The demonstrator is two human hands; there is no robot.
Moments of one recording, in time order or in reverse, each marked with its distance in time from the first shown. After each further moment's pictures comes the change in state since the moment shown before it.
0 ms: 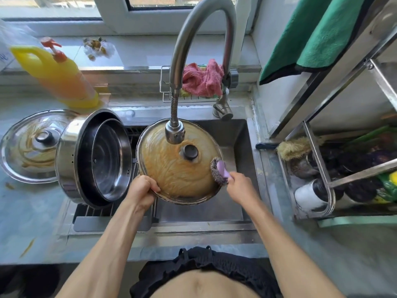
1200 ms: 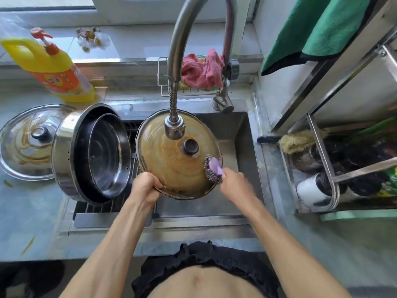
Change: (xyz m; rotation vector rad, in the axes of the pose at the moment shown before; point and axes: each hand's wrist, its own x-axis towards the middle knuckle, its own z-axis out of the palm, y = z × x) left_hand 0.005 -0.009 0.005 -0.042 0.087 -0.012; right_hand -0.018 -0.025 0.000 -0.120 -0.051 -0.025
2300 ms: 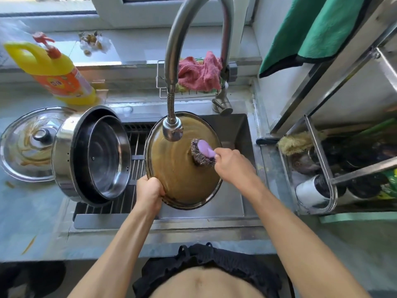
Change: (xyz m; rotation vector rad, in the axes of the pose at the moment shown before) left_hand -0.026 -0.017 0.015 0.119 0.047 0.181; right_hand 0.015 -0.031 -0.054 -0.050 0.090 -0.155
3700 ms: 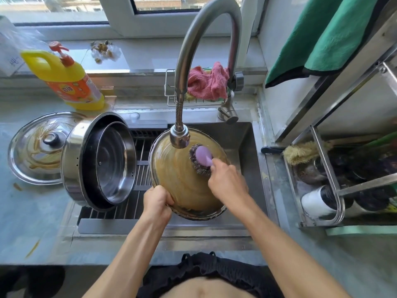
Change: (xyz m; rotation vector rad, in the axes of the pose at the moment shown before) left_hand -0.031 0.013 0.015 -0.132 0.165 -0.164; right_hand -0.021 -0.027 0.013 0.062 0.078 0.037
